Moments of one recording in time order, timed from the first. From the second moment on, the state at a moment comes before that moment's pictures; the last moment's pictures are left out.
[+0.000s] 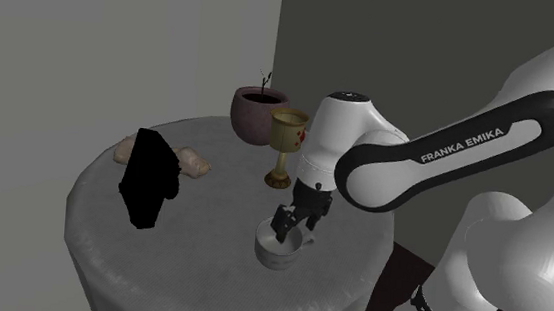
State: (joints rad) arm 0.18 -0.52 0.26 -2.85 0.25 2.41 0.44
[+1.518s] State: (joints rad) arm 0.17 -0.56 0.26 -2.82 0.24 2.34 0.45
